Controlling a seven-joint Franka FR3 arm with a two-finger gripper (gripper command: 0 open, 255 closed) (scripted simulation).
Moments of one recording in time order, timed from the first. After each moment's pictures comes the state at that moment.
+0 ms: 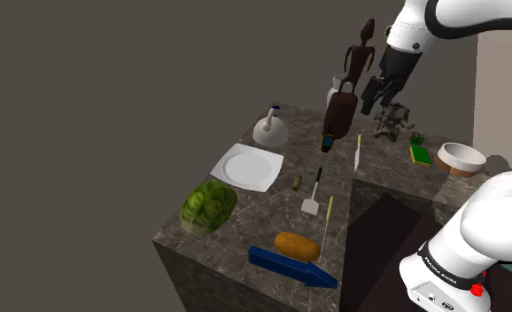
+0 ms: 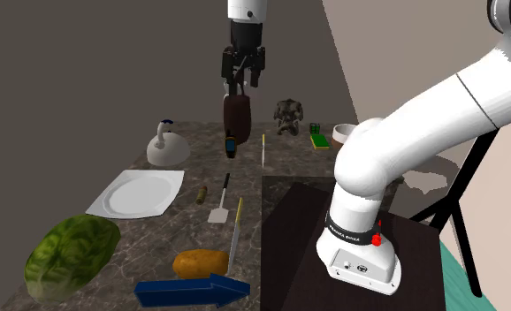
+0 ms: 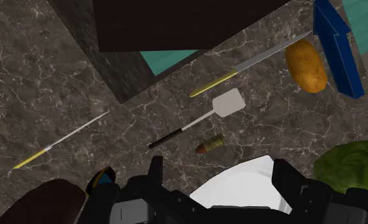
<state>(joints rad) -0.02 -0.76 -0.01 -2.39 -0.02 1.71 0.04</state>
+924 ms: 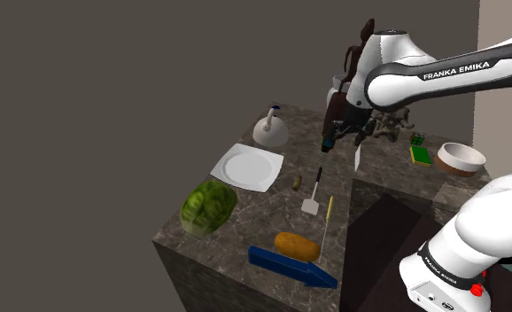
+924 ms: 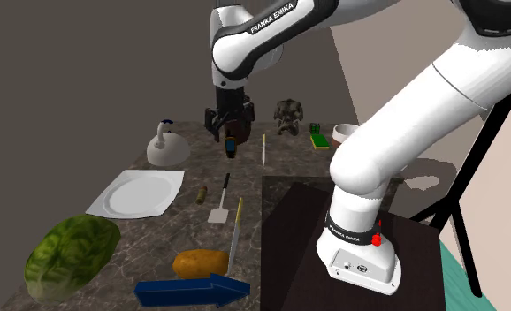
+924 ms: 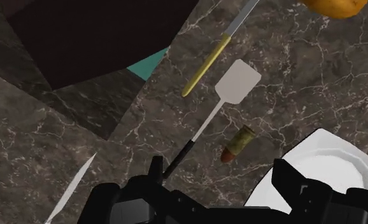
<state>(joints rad) -0.12 -0.56 0.13 -2.63 0.04 2.14 0.46</state>
